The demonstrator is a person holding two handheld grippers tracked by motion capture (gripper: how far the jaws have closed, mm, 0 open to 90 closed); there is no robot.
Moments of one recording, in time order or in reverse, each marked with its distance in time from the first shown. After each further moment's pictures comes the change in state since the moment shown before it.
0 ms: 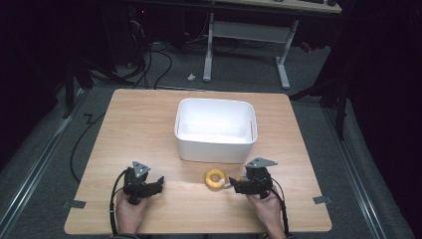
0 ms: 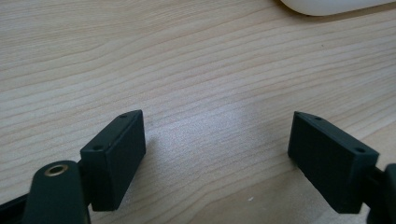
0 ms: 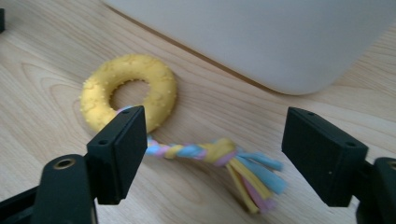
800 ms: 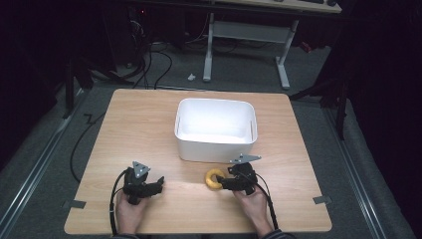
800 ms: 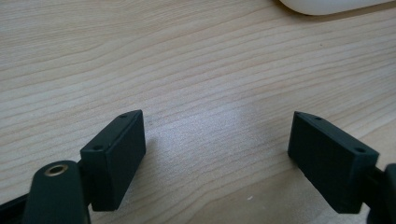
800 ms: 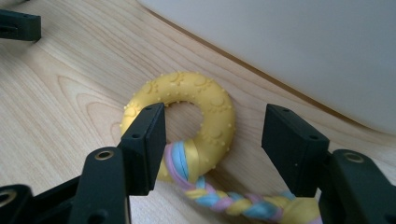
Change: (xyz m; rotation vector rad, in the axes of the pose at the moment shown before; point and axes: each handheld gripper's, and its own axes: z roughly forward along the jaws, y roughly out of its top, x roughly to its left) left arm 0.000 0.000 0.000 0.000 -0.003 0.004; right arm 0.020 0.017 0.032 0.041 0.109 -0.001
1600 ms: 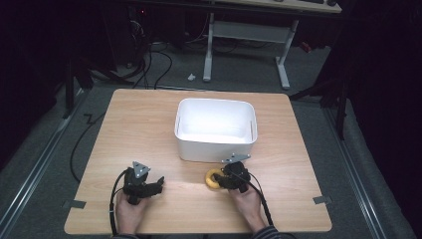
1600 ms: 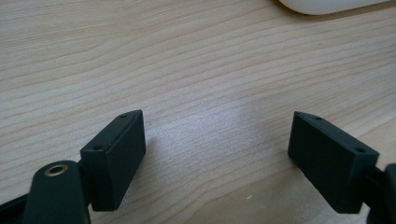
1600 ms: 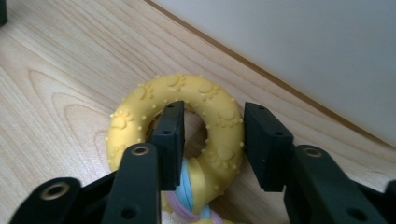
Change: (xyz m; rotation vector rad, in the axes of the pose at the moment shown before) left arm 0.000 0.000 0.000 0.000 -0.002 0.003; right arm 0.010 0.006 0.020 0.046 -0.057 -0.043
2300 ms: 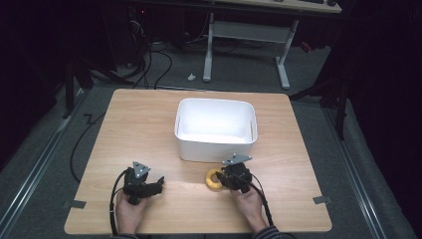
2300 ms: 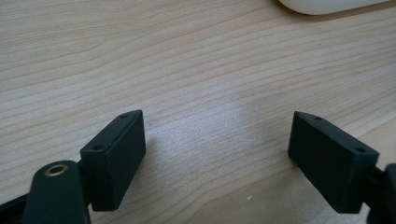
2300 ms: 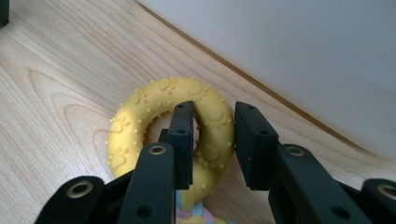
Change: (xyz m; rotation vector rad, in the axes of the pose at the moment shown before) left arm 0.000 0.000 0.000 0.000 0.000 0.001; right arm 0.001 -0.001 -0.009 -0.031 -0.035 -0.046
